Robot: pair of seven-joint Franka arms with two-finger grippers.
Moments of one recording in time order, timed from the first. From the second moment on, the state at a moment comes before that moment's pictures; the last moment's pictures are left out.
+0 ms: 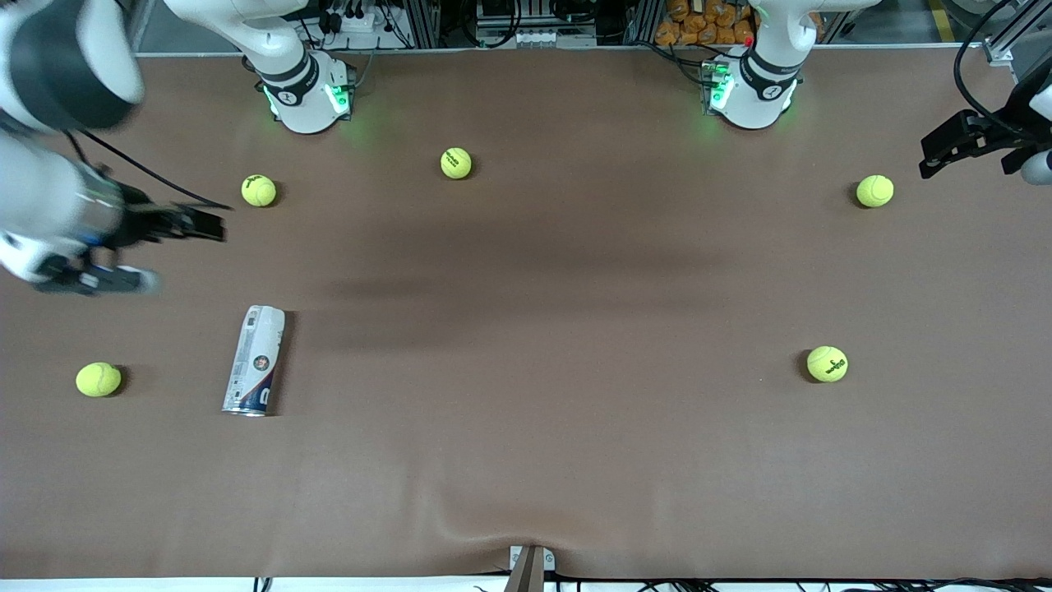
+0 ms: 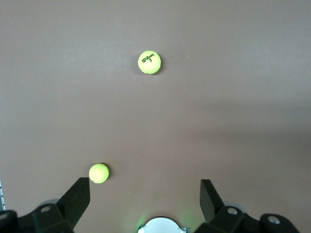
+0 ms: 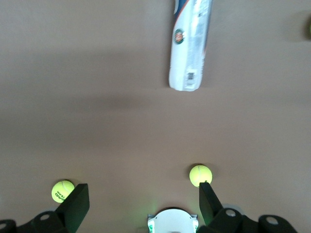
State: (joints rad) left arm 0.00 -0.07 -0.05 -1.55 0.06 1.42 -0.06; right arm 0.18 0.22 -0.06 -1.51 0.05 1.40 0.09
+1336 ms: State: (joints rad) left arm 0.01 -0.07 -0.05 -1.54 0.06 1.42 -0.06; right arm 0.08 0.66 -0.08 -1.54 0.05 1.96 -0.09
